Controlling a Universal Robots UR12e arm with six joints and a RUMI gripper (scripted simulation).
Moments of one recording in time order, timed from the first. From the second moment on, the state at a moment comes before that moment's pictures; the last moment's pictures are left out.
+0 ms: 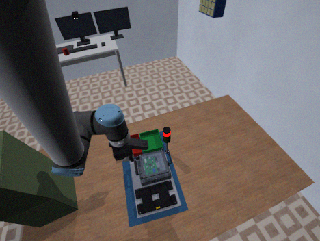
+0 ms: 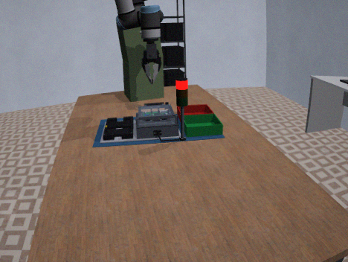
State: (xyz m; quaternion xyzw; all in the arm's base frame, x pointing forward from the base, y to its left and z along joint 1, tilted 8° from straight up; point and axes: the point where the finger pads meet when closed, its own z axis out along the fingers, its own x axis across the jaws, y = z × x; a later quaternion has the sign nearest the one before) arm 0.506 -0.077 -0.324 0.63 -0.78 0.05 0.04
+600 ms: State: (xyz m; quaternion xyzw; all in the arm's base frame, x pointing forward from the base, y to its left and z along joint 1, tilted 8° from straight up) arm 0.506 -0.076 -0.324 0.63 -0.78 0.05 0.04
